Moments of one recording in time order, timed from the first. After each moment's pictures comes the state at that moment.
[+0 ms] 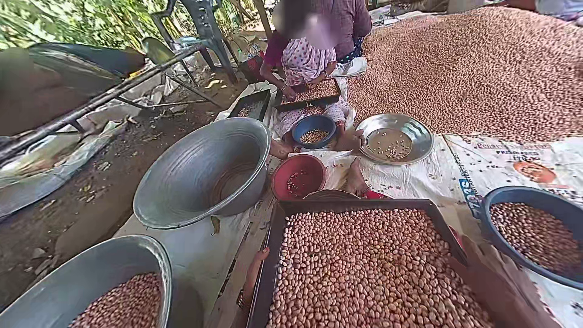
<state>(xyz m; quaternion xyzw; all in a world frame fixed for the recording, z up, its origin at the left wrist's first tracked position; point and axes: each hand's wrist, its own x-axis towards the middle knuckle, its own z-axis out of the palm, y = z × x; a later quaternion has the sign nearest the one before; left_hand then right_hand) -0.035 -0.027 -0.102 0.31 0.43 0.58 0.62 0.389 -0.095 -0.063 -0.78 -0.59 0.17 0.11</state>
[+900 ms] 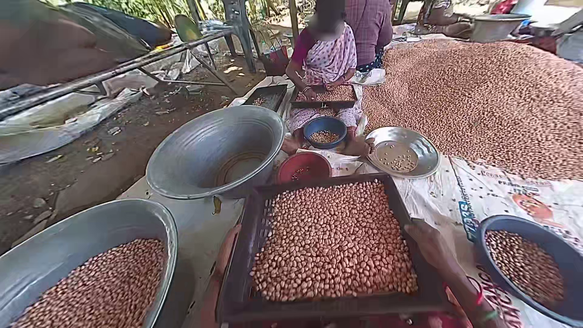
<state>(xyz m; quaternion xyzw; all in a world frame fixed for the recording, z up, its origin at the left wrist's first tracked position) -0.097 -0.017 -0.114 0.27 0.53 0.61 0.52 0.354 -0.022 -0.069 -0.71 -0.53 0.32 0.34</state>
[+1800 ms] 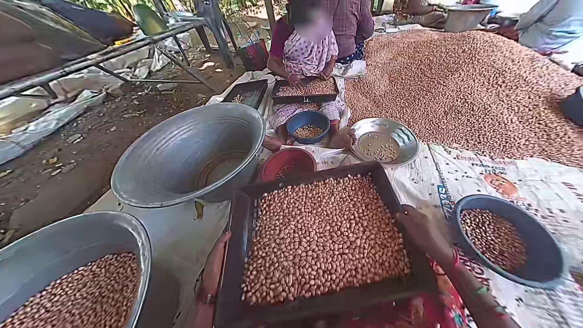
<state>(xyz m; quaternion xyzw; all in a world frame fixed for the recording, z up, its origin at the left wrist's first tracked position) -0.078 -0.030 -0.118 0.27 0.48 0.61 0.57 0.377 -0.027 -0.055 -0.71 -0.55 0.33 0.29</state>
